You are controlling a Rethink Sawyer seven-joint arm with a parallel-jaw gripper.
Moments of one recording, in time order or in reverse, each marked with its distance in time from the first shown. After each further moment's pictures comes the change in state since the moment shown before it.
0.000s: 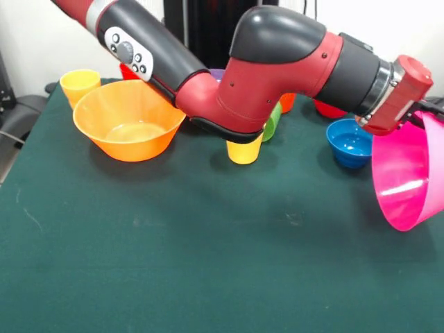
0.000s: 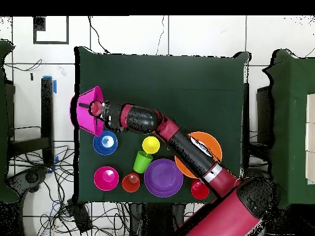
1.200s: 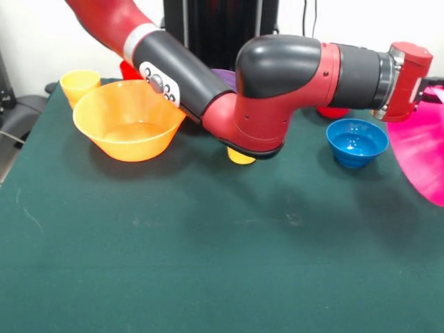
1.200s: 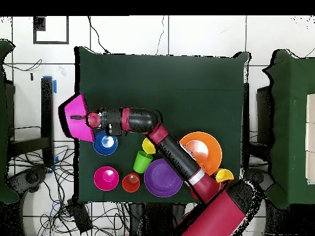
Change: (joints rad) arm -0.036 0.226 0.074 -0.055 0.032 0.284 -0.332
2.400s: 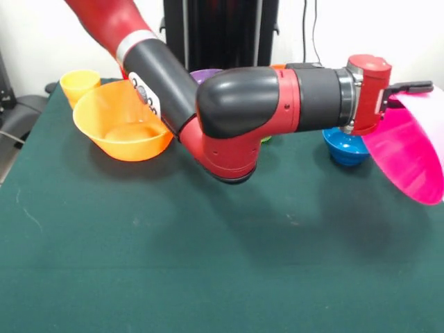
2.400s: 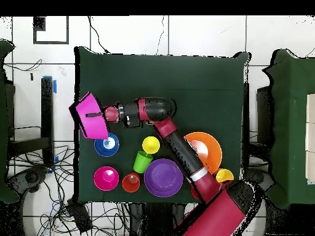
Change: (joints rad) arm -0.006 0.004 0.007 -0.137 0.126 0.291 -0.061
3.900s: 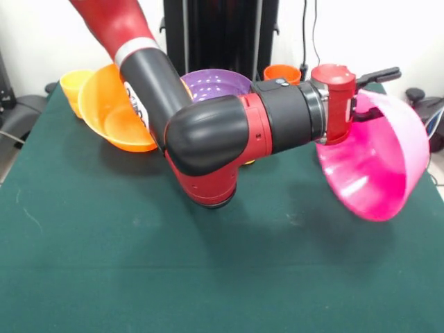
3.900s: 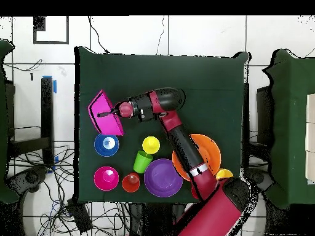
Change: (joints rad) arm 0.035 -0.007 0.004 -0.160 0.095 0.284 0.000
